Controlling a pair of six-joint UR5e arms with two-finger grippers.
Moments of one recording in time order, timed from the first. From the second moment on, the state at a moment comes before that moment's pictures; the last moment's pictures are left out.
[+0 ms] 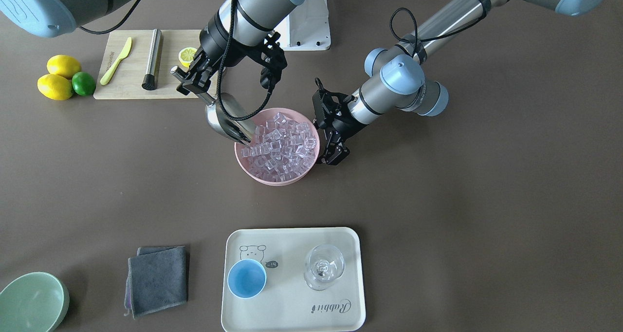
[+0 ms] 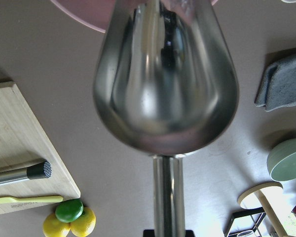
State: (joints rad) left arm -0.58 -2.19 -1.30 -2.58 -2.03 0.02; right arm 0.57 -0.51 1.68 -2.69 1.53 -0.38
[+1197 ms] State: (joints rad) left arm -0.58 -2.19 -1.30 -2.58 -2.03 0.02; right arm 0.51 -0.52 1.56 -2.58 1.45 -0.38
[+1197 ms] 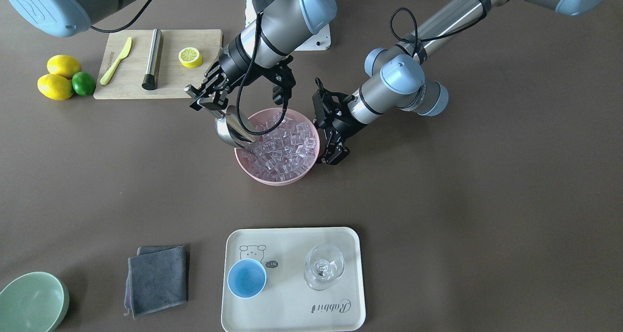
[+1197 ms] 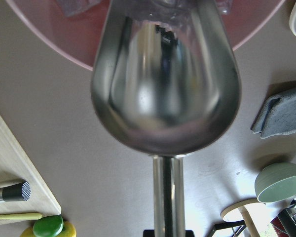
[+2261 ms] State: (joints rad) left arm -0.56 -2.19 -1.30 -2.58 -2.01 0.02; right arm 0.51 -0.73 1.72 -2.26 1.52 -0.36
